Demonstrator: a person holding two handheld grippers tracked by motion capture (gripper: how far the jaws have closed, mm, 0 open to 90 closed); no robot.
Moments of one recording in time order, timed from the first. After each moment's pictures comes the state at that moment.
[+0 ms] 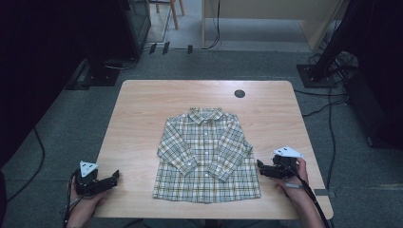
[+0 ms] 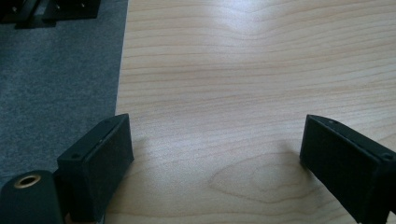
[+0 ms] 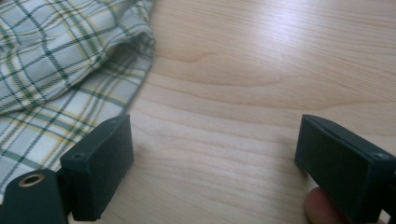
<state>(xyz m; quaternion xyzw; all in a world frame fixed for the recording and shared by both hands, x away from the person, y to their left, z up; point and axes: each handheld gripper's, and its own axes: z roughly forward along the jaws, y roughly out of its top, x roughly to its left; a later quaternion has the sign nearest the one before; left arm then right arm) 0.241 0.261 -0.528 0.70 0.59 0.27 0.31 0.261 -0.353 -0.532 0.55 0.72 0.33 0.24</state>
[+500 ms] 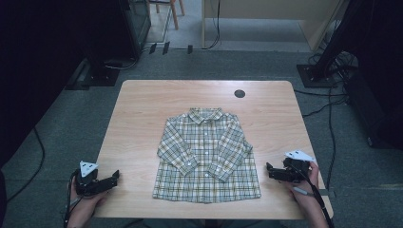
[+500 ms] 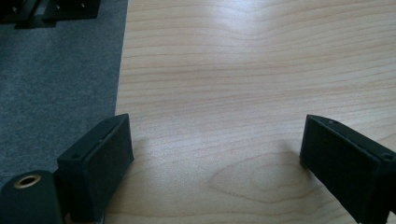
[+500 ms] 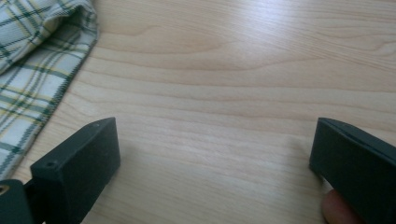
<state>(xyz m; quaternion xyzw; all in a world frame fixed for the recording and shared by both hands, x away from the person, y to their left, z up) 0.241 0.261 -0.528 0.70 0.59 0.27 0.31 0.249 -0.381 -0.534 0.59 0.70 0.31 0.25</state>
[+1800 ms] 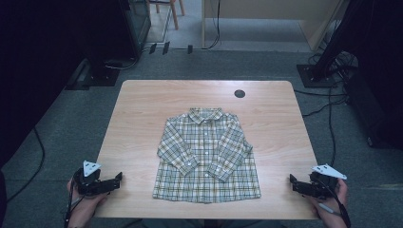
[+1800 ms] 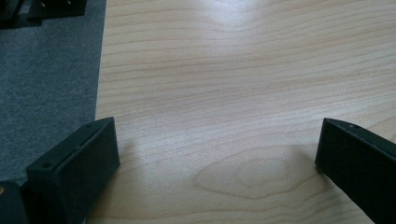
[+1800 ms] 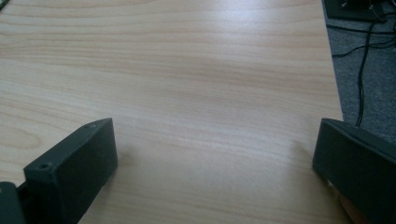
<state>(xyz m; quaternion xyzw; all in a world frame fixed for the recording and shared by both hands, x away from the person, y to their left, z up) 0.243 0.257 -0.529 0.72 0.58 0.25 0.31 0.196 -0.442 -0.536 0.63 0.67 0.30 0.26</state>
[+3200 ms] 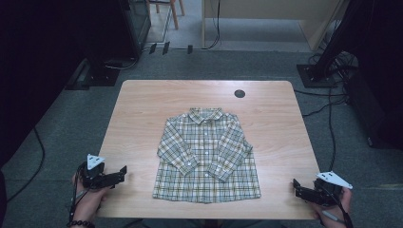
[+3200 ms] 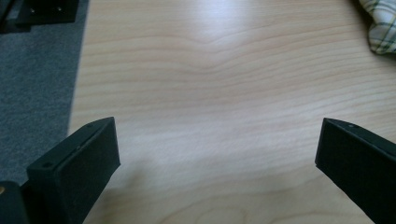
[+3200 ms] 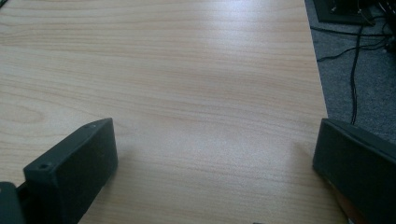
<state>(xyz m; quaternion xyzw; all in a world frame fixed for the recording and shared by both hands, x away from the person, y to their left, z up) 0.263 0.233 -0.513 0.72 0.57 0.25 0.32 0.178 -0.444 -0.539 0.63 0.66 0.31 0.28</state>
